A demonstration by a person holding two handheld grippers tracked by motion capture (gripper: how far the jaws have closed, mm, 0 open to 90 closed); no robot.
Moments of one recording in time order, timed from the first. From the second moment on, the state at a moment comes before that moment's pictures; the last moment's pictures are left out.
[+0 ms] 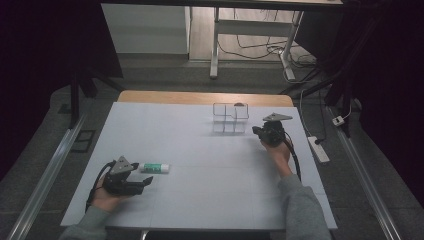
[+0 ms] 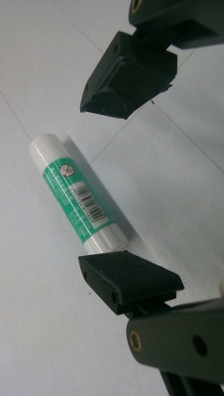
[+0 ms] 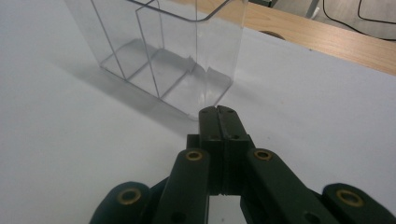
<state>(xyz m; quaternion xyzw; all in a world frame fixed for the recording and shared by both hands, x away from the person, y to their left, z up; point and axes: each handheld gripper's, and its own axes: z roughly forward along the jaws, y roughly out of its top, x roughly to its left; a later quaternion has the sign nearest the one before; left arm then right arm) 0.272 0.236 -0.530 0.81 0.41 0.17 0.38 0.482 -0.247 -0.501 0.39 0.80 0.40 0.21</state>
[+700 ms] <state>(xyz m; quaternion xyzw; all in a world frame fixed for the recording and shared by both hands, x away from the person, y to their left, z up) 0.275 0.238 -0.532 0.81 0.42 0.17 0.38 0.519 -0.234 -0.508 0.40 0.79 0.40 0.22</state>
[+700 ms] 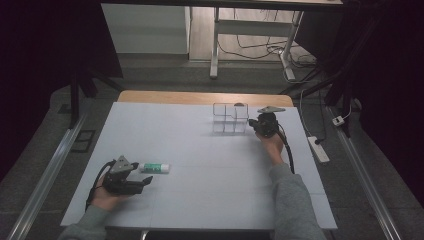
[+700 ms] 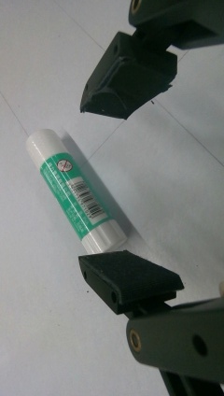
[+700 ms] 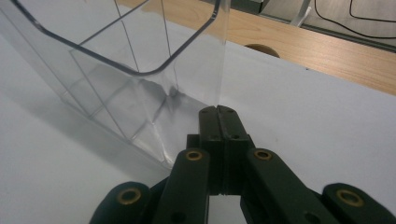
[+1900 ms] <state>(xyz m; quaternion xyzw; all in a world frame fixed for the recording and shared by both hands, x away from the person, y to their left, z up) 0.276 0.238 -0.532 0.81 0.41 0.17 0.38 0.524 -0.198 -0.511 0.38 0.81 0.40 0.21</state>
